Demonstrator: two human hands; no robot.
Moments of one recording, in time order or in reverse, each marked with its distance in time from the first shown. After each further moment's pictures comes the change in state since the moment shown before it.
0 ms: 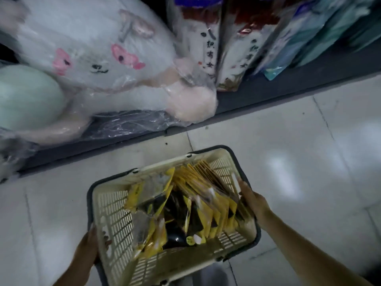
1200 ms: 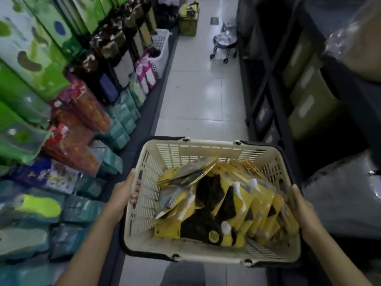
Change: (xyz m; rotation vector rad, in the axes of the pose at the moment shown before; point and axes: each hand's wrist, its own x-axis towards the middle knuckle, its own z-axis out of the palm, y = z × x) left_hand -0.801 0.422 0.626 0.822 -0.838 0.895; right_hand -0.233 0.085 -0.738 1.211 0.761 0.044
